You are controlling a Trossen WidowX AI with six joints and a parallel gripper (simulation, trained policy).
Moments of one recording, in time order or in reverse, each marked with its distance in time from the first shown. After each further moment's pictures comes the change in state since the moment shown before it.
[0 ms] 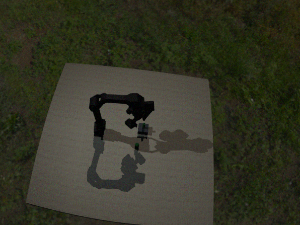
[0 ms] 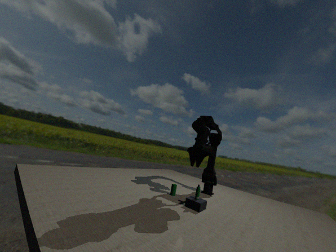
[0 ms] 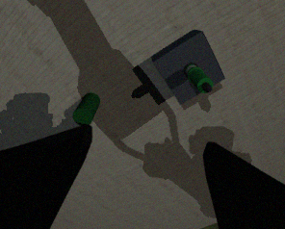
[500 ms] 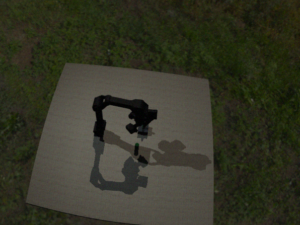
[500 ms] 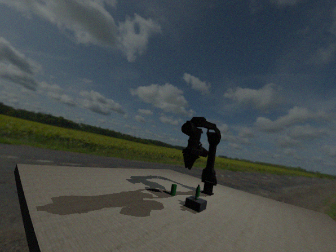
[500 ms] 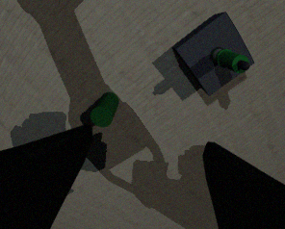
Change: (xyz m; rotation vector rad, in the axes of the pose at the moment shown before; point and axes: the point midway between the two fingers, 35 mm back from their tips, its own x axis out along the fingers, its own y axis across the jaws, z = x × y) arm 0.019 0.020 -0.026 0.099 -0.056 0.061
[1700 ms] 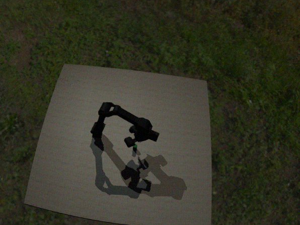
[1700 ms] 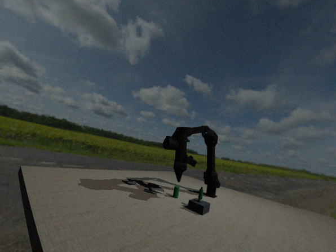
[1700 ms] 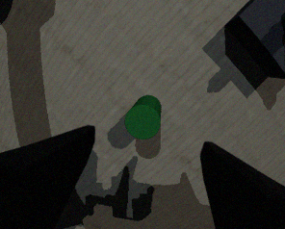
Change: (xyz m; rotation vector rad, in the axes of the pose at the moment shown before) arm 0.064 0.042 -0.044 0.134 -0.181 0.118
